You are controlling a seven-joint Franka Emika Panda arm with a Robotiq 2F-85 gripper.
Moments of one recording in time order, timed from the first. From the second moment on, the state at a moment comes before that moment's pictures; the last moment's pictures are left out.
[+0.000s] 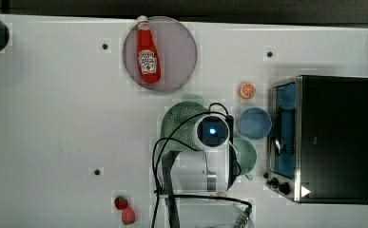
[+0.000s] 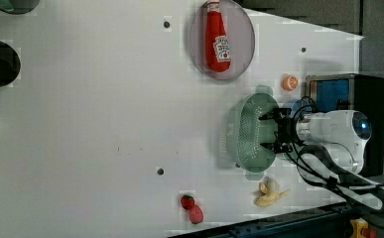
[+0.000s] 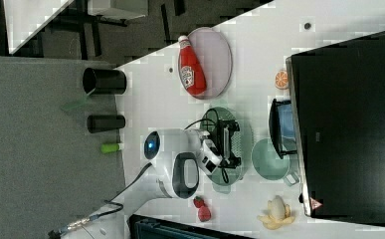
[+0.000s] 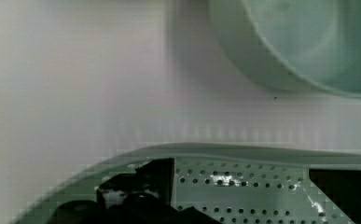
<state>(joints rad) -0.24 0.36 0.09 -2.45 -0.22 1.12 0.88</state>
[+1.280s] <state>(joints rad) -0.25 -0.27 0.16 -2.00 0.06 0.13 0.16</state>
